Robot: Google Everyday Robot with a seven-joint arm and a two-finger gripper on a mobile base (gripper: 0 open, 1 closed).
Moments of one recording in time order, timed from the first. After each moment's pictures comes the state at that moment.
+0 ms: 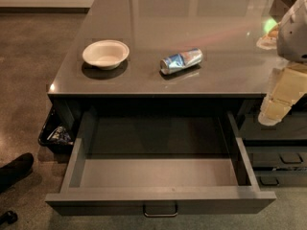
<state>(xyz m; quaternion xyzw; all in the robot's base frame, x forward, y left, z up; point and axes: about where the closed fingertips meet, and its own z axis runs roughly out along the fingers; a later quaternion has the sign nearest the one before) 0.438 -0.217 0.976 -0.60 0.78 -0.03 0.16</state>
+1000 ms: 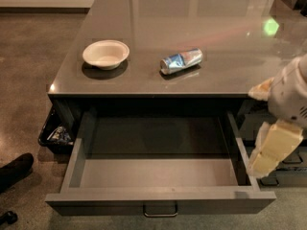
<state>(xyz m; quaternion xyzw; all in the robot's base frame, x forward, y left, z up) 0.383 -0.203 0.905 -0.58 0.80 0.04 0.15</state>
